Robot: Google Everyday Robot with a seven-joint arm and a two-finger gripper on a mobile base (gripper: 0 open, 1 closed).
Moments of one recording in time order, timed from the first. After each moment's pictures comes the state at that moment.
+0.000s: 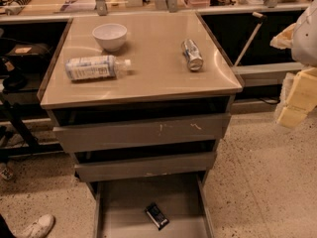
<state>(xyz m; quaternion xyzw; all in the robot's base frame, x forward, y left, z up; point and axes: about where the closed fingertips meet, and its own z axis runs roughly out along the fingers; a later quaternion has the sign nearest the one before) 0.438 -0.217 0.976 -0.60 0.78 -0.03 0.16</state>
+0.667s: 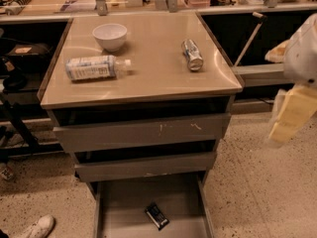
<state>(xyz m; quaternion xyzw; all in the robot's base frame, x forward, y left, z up) 0.432 -0.211 0.952 -0.60 0.78 -0.03 0.16</state>
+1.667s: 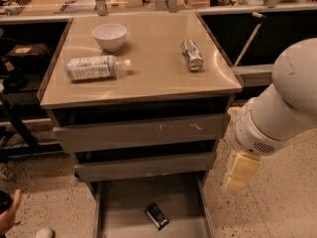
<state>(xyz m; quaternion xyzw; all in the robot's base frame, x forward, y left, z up) 0.410 -0.167 0.819 -0.61 0.78 0.00 0.15</state>
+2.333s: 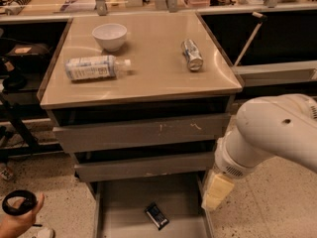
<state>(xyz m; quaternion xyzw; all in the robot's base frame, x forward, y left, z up) 0.412 -0.153 0.707 -0.56 0.82 0.04 0.12</state>
